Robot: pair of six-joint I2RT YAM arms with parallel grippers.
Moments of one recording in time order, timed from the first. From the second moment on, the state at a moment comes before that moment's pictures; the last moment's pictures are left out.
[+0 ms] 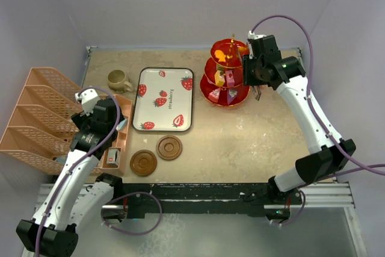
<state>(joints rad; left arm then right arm) -0.26 0.77 0.79 -0.71 -0.76 -0.55 0.36 1.51 1.71 -1.04 0.22 0.21</state>
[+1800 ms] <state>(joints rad) -0.26 0.77 0.79 -0.70 -0.74 -0.54 0.36 1.25 1.70 -1.08 0.19 0.28</state>
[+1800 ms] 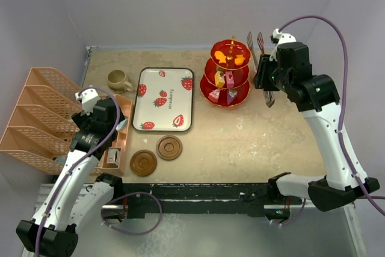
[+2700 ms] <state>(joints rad) -0.26 0.72 0.79 -0.70 -0.78 -0.54 0.57 1.33 1.82 -0.98 -0.09 0.34</state>
